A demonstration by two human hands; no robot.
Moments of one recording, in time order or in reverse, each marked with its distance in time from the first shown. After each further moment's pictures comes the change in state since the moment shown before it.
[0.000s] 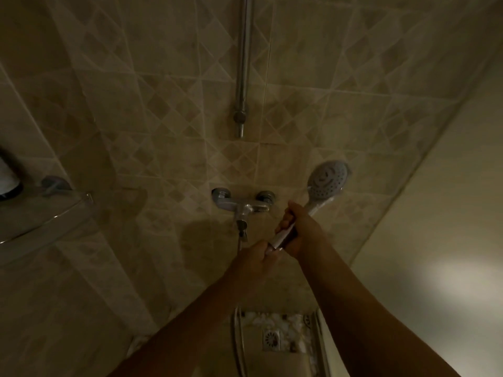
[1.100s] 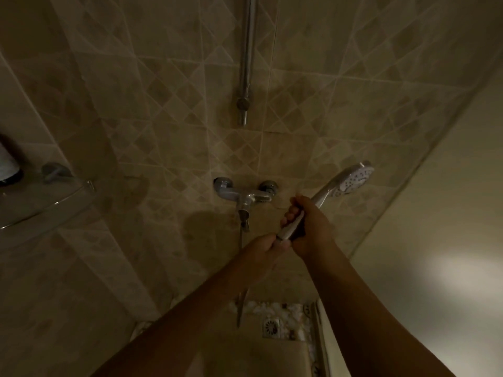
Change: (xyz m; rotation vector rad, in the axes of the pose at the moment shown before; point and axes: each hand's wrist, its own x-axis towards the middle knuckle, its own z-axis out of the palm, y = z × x) left_hand -0.007 0.009 0.005 -0.253 -0.100 0.059; right_hand -0.015 0.004 -0.008 0.061 -0.056 -0.074
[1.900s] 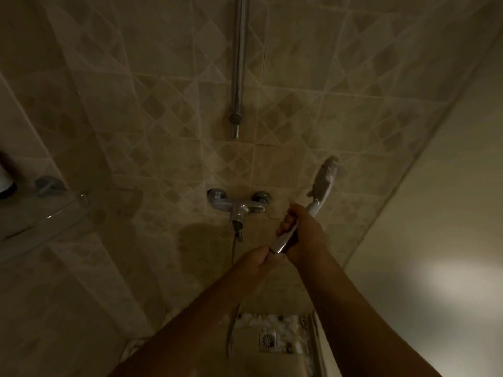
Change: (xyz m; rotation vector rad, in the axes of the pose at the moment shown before) left_hand -0.007 0.001 0.000 0.022 0.017 0.021; right_hand -0.004 -0.005 0.002 -0.029 0.040 -0.071
